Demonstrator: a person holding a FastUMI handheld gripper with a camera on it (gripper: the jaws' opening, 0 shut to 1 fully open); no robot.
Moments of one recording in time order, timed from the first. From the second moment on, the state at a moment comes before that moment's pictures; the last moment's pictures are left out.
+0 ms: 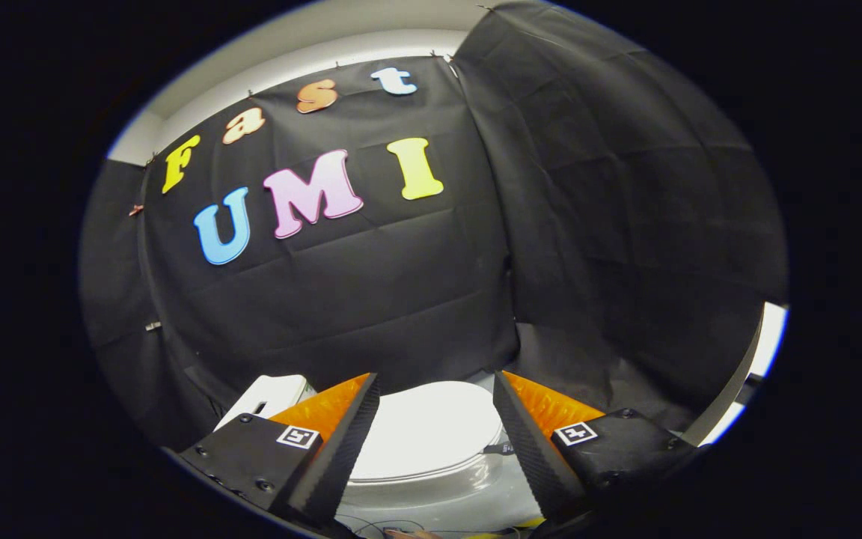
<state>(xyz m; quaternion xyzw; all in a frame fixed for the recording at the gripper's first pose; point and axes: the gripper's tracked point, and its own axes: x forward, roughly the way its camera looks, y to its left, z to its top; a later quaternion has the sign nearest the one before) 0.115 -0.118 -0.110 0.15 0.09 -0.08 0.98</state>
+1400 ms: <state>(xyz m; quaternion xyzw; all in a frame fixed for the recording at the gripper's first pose) 0.205 -0.228 -0.422 0.57 0.24 -0.13 0.78</state>
